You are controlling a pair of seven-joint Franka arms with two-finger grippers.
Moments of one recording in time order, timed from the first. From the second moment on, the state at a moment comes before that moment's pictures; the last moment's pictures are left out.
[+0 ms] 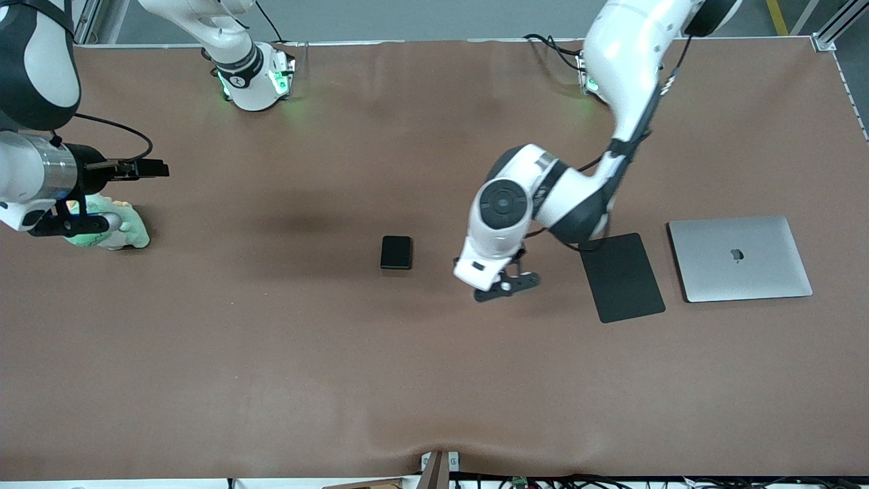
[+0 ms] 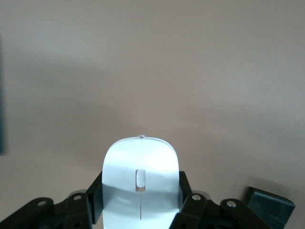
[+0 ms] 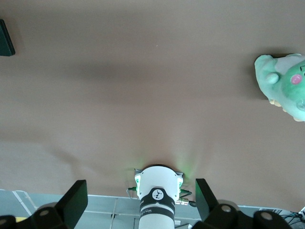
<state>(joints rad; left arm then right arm) -0.51 0.65 -0.12 -1.34 0.08 1.96 -0.89 0.02 0.18 -0.02 -1.54 0.06 1.24 -0.05</state>
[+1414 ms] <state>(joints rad) -0.15 0.56 -0.13 -1.46 0.16 1.87 -0.54 0.25 0.30 0.00 -1.54 0.20 1.48 0.25</state>
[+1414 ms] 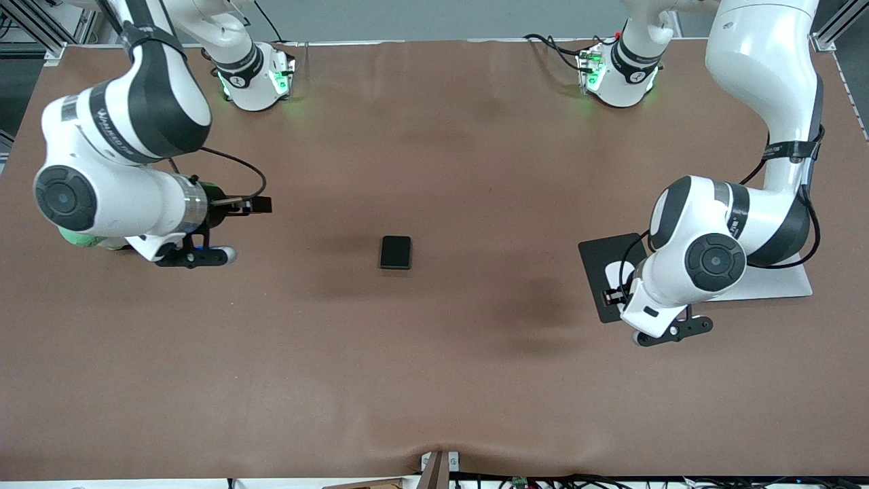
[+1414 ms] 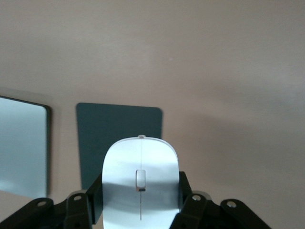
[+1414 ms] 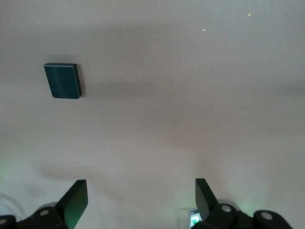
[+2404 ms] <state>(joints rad) 0.02 0.52 -0.13 -1.92 0.19 2.34 -0.53 0.53 0.44 0.00 -1.65 0.21 1.94 0.53</state>
